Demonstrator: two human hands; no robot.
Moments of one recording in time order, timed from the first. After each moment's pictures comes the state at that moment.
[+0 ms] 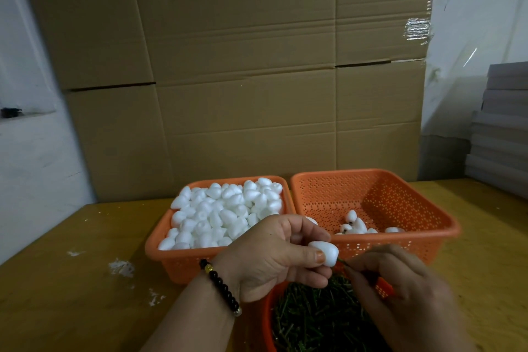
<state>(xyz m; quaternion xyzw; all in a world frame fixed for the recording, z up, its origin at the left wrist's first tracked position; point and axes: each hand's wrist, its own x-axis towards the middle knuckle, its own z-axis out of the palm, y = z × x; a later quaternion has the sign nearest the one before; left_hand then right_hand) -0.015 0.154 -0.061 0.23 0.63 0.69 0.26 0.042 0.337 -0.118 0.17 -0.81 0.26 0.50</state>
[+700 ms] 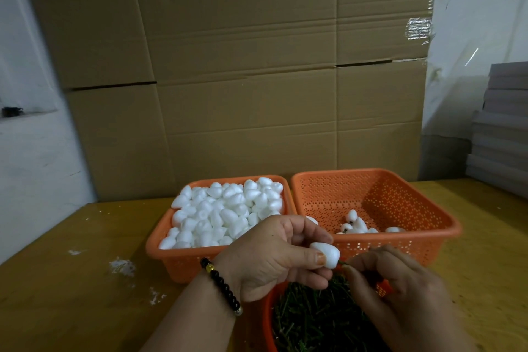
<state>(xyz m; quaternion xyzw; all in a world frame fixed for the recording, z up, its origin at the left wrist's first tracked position) -0.015 0.152 -0.062 0.24 0.64 0.68 0.27 0.044 0.335 -0.116 0.17 -0.82 0.31 0.45</state>
